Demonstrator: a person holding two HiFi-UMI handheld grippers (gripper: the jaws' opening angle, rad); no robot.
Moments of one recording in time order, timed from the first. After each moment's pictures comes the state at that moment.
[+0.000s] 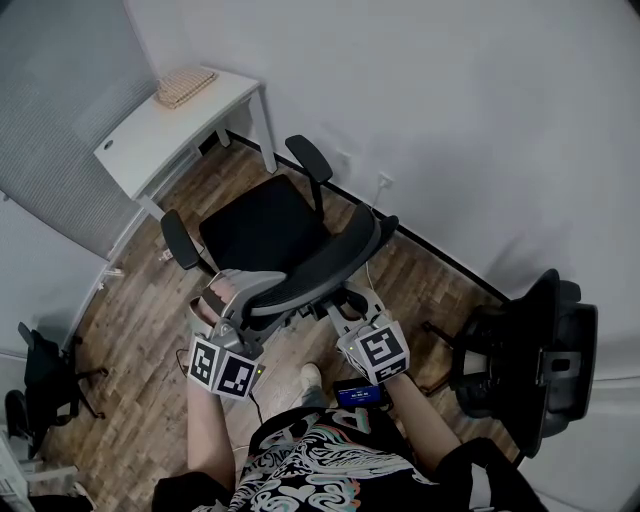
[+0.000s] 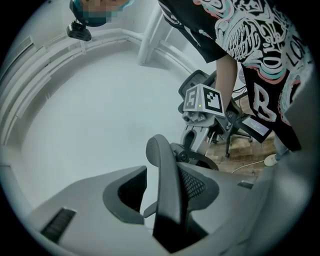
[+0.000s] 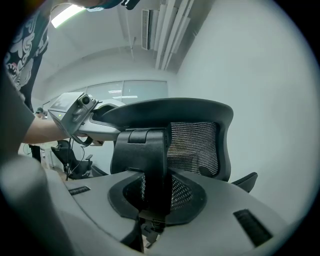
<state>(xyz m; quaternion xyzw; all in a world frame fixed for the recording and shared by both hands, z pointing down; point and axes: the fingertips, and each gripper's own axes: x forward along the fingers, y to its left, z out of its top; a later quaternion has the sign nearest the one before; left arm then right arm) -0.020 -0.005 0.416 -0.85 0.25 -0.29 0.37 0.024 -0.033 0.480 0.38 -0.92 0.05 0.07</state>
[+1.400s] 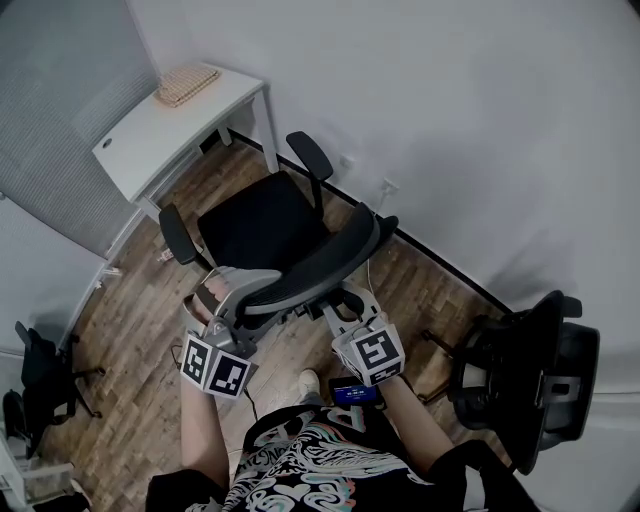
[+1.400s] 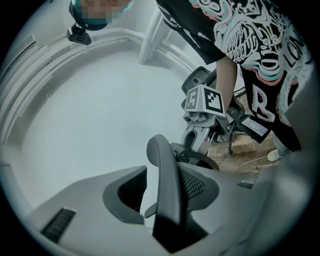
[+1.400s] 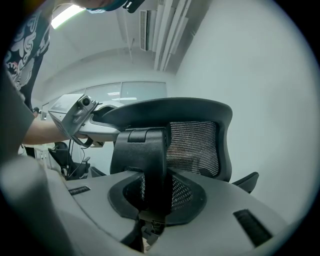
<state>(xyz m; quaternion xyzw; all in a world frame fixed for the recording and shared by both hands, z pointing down) -0.040 -0.051 0.415 -0.85 0.26 -0.28 0.37 0.004 -0.078 0.480 0.38 -0.92 0.04 0.06</state>
